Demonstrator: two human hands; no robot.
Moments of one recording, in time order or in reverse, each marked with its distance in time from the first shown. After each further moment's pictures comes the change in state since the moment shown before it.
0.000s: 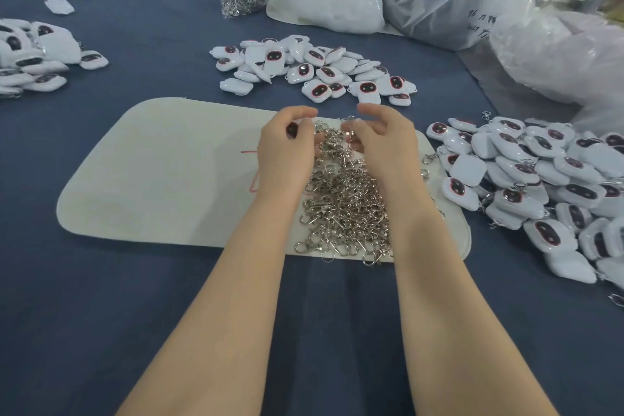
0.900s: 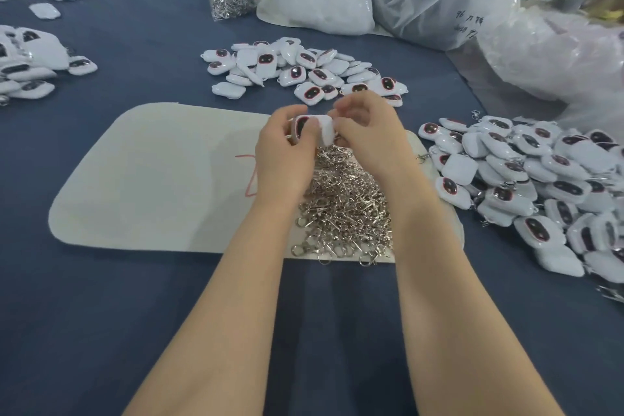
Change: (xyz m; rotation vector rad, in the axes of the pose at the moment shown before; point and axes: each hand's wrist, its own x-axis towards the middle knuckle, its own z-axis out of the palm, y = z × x) left_hand 0.000 -0.002 0.000 0.106 -0.001 0.093; right_hand -0.004 -0.025 -0.001 -0.106 -0.140 -0.082
